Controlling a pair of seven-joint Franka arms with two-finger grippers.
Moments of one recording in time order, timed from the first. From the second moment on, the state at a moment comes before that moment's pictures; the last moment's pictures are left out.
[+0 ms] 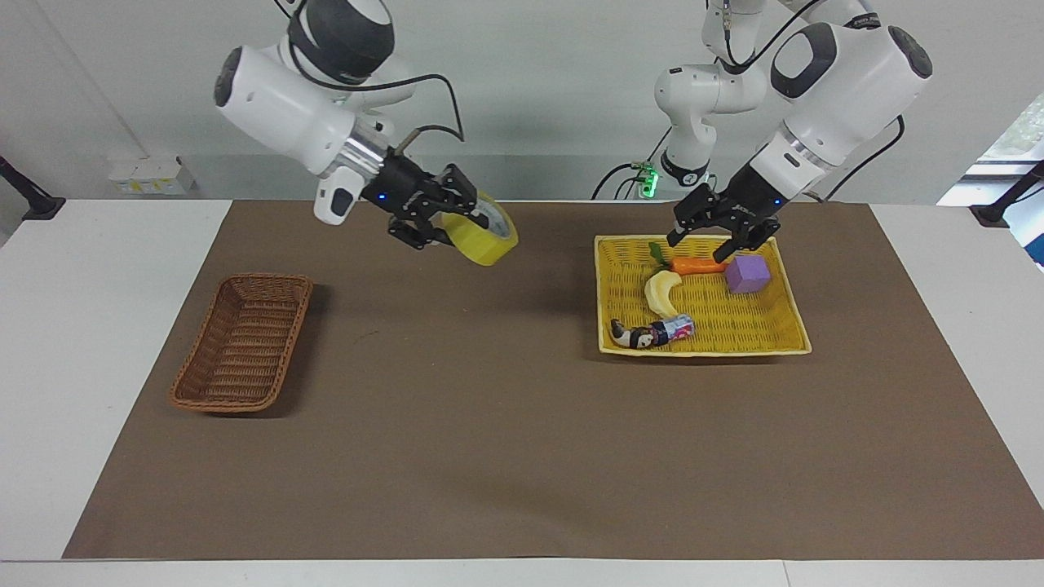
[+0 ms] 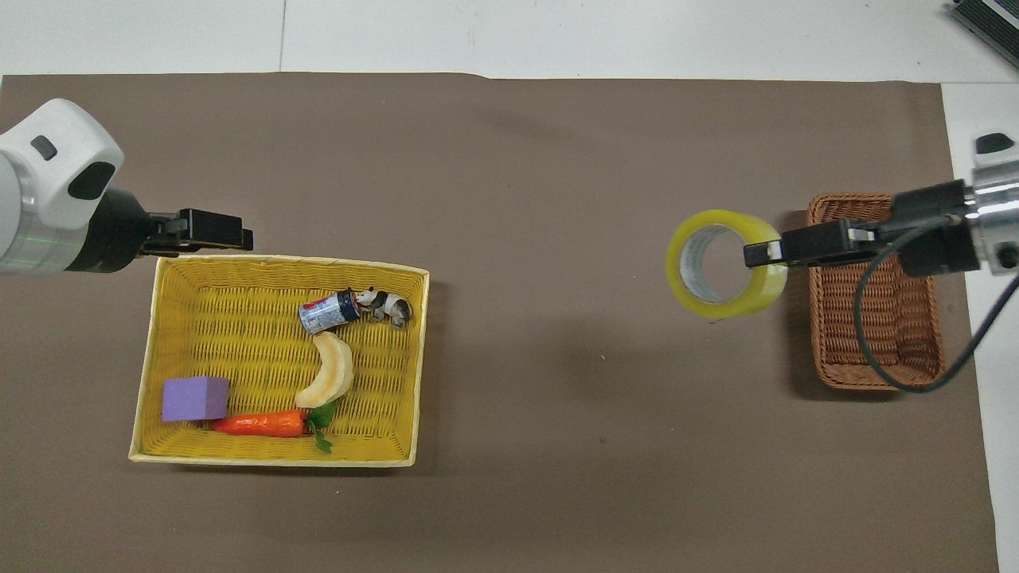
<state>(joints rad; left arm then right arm) 0.04 -0.04 -0.18 -1.78 -0.23 1.87 -0.05 -0.01 0.02 -0.13 -1.75 0.75 1.63 -0.30</state>
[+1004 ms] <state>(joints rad) 0.12 0.00 -0.19 -1.59 0.00 1.56 0.01 -0.32 0.11 -0.13 -1.80 0.39 1.64 -0.63</state>
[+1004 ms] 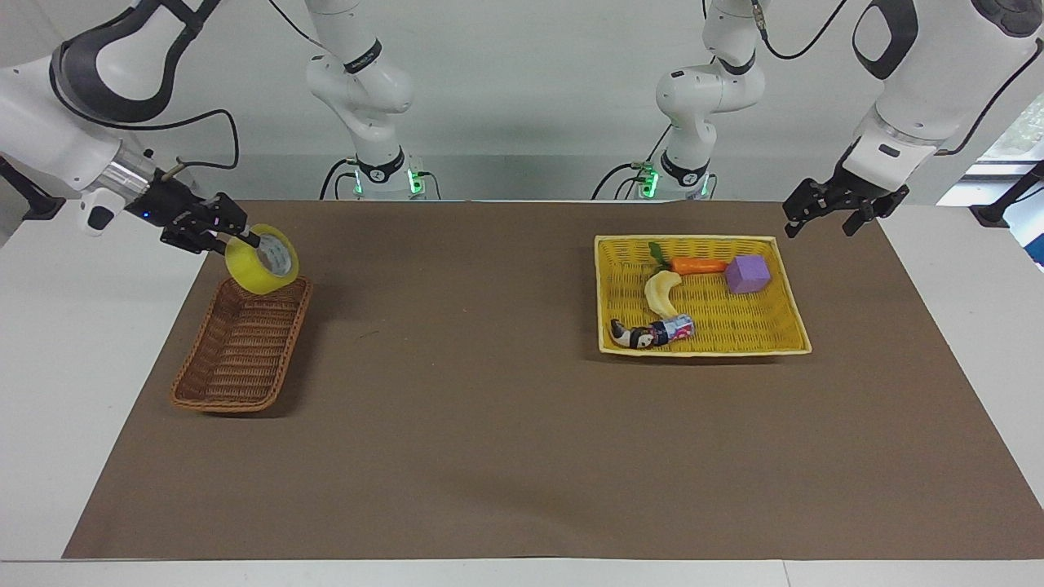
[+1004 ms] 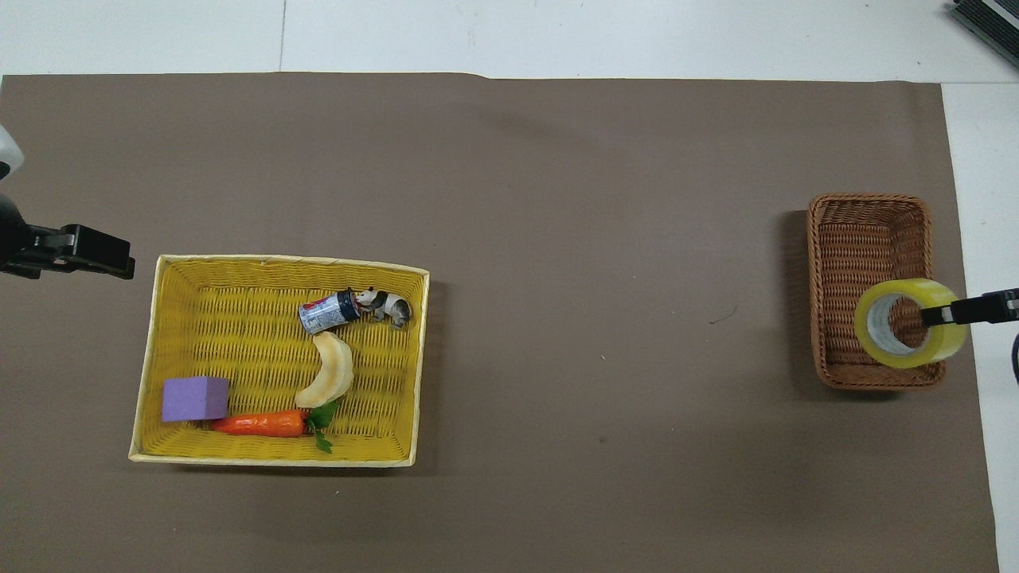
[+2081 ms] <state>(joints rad) 0.13 0.00 -0.18 -1.59 0.00 1.56 0.01 -0.46 0.35 -0.13 -1.80 0.65 1.71 -0.92</state>
